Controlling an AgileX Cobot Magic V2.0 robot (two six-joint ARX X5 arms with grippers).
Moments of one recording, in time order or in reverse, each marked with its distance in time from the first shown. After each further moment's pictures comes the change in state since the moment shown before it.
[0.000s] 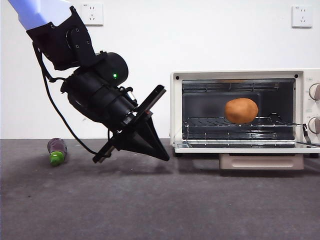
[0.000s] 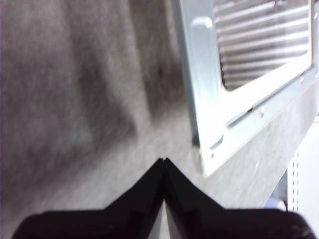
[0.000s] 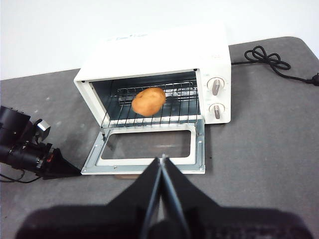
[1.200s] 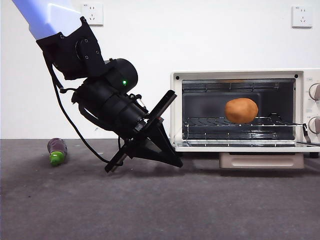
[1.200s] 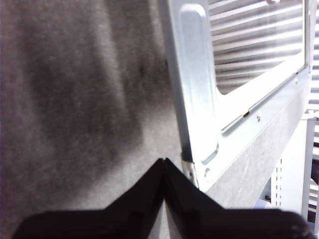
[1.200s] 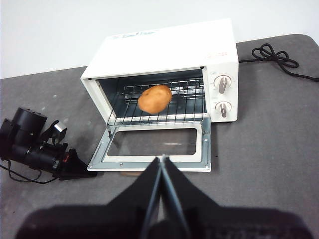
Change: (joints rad) left arm -0.038 0.047 0.002 0.078 0.037 -0.077; right arm 0.000 0.000 0.000 0.000 -0.026 0.001
